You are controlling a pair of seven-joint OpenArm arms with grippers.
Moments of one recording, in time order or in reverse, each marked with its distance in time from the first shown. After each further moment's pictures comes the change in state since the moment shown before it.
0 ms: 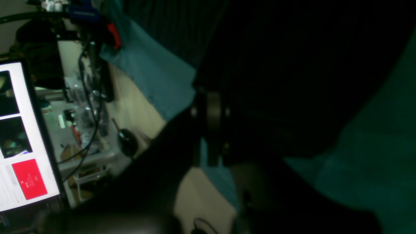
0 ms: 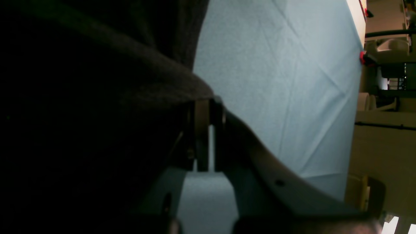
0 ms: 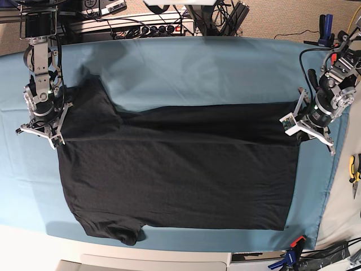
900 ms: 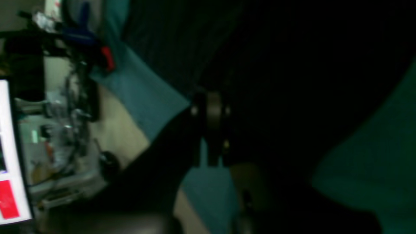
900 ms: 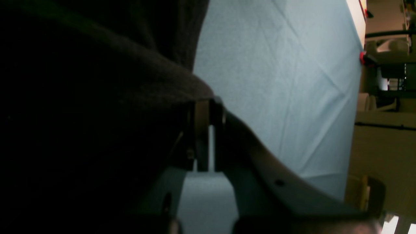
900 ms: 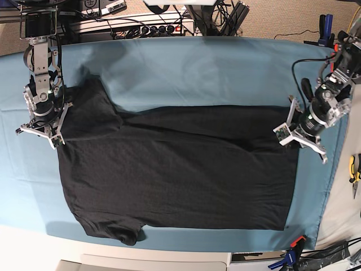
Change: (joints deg) left arm -4.9 5.4 0.1 -5.2 -4.0 -3.3 -3.6; right arm 0.0 0.0 0.0 0.0 0.0 0.0 0.0
